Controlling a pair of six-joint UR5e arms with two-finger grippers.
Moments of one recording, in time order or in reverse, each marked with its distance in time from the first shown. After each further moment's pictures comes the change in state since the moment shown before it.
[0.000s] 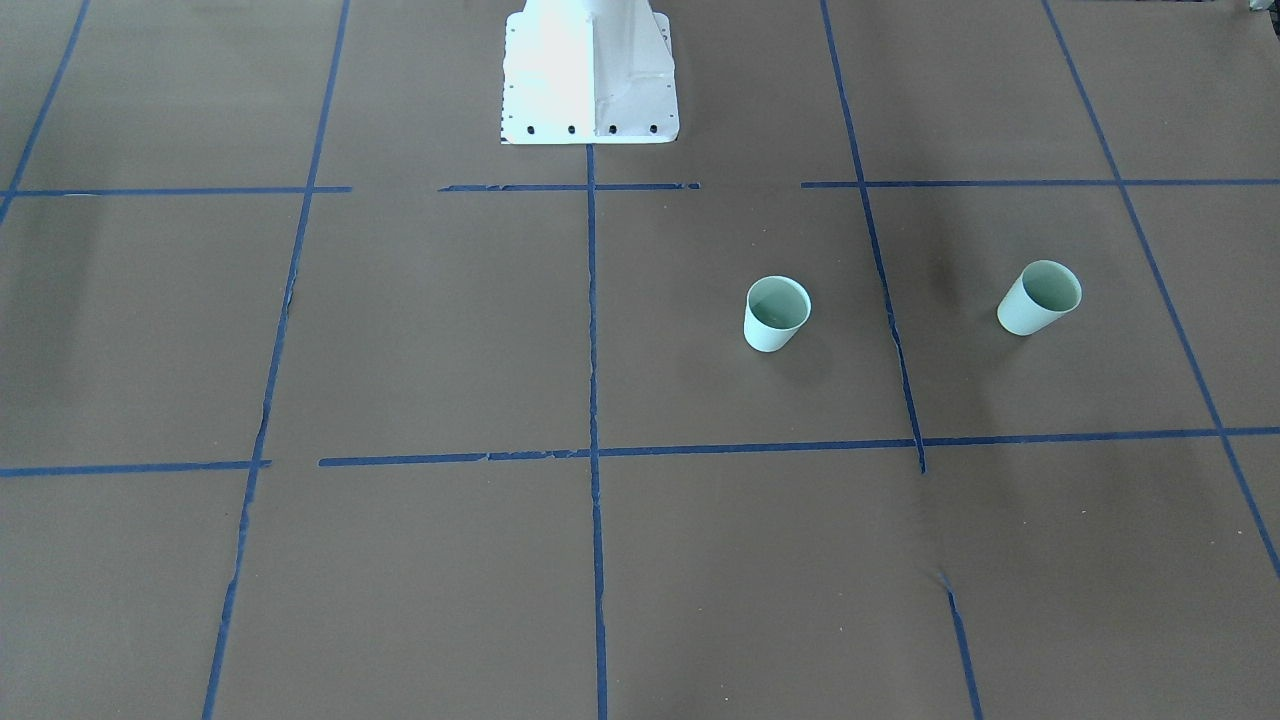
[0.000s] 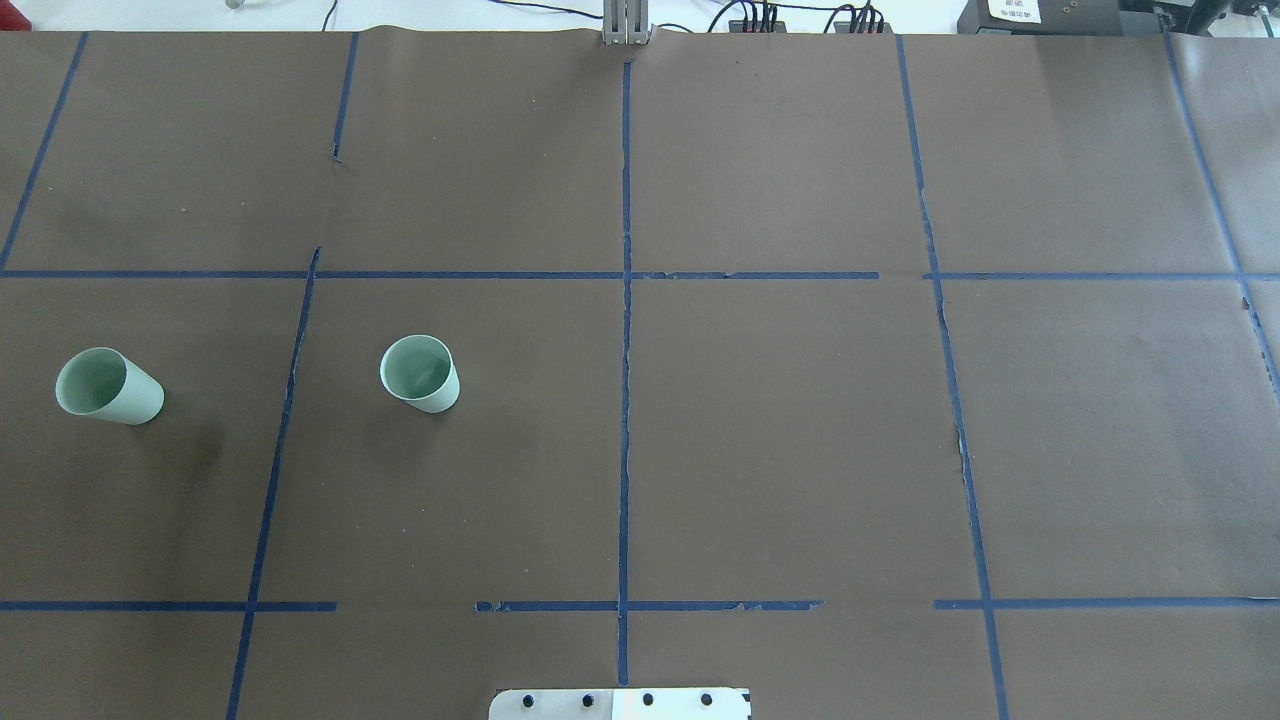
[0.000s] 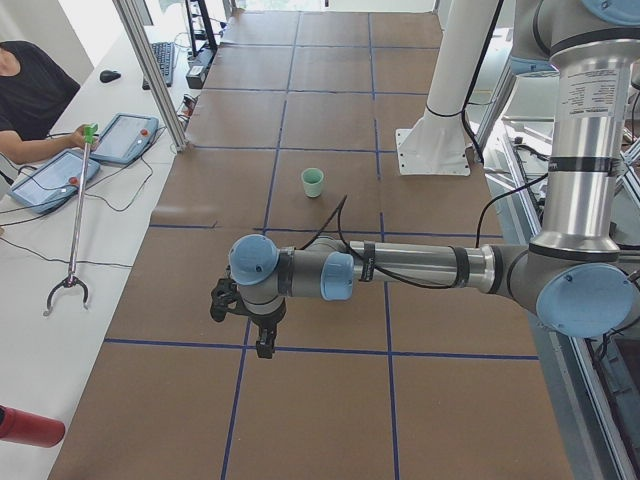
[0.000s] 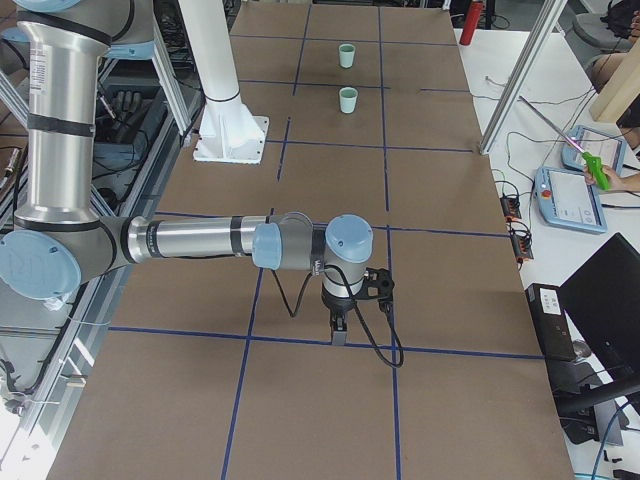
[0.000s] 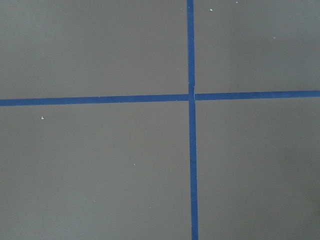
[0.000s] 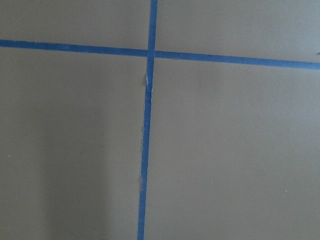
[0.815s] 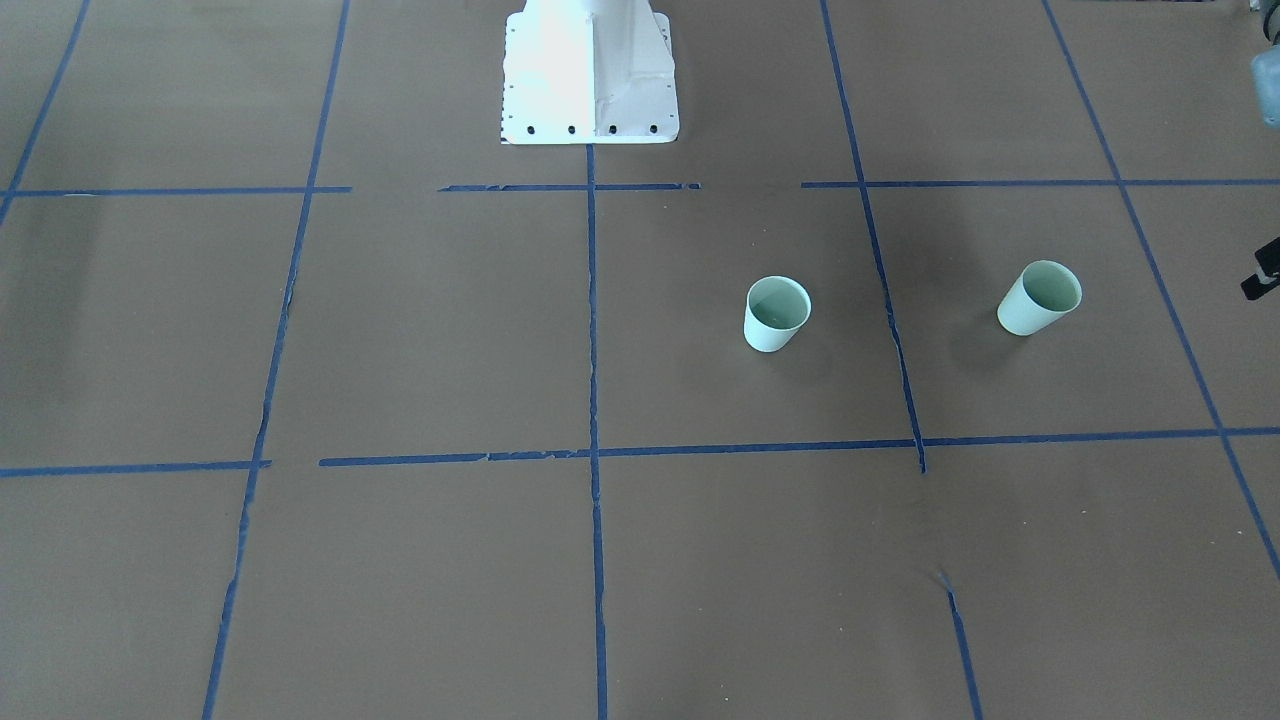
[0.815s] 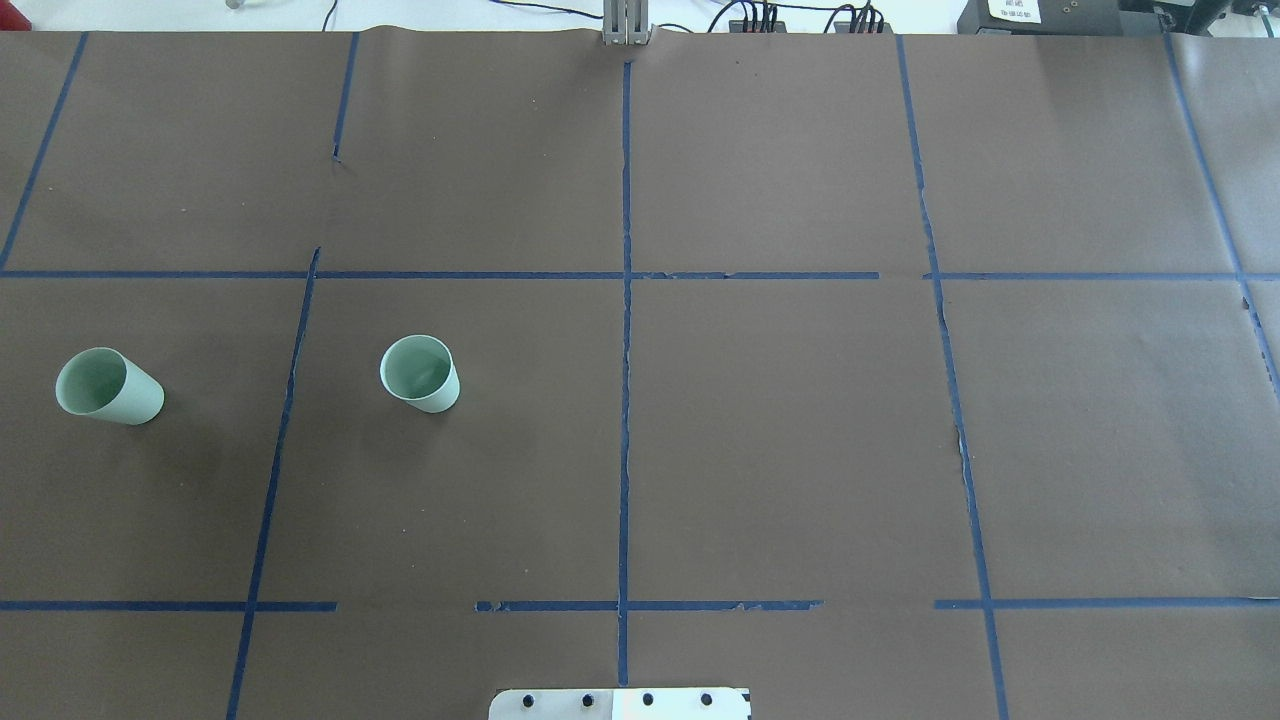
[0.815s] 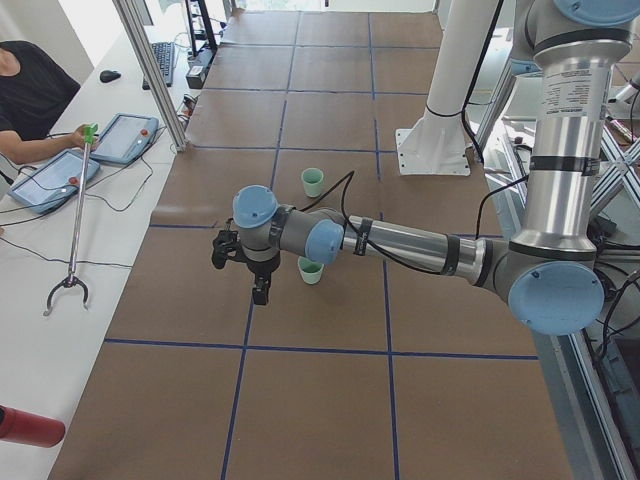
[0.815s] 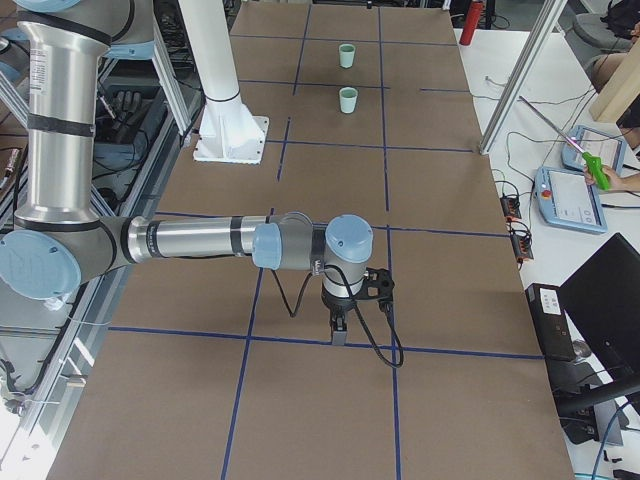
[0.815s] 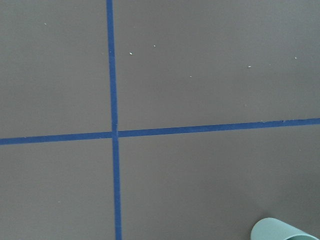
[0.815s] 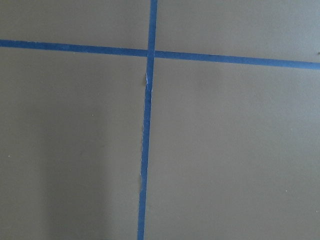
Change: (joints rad) left arm 0.188 0.001 -0.098 -0.157 -0.001 -0.344; right arm 0.000 0.000 0.000 0.000 0.000 0.000
